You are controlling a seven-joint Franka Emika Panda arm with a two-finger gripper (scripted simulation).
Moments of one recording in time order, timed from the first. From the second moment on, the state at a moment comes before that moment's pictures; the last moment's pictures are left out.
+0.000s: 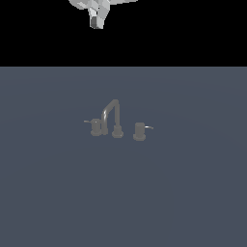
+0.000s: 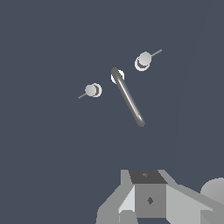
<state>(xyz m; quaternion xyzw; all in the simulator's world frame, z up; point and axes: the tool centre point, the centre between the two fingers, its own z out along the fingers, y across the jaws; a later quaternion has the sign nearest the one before) -0.044 0.062 0.379 -0.94 0.33 0.07 0.09</state>
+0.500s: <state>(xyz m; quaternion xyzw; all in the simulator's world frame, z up) 0.017 0.083 0.313 -0.88 0.47 0.08 0.08</state>
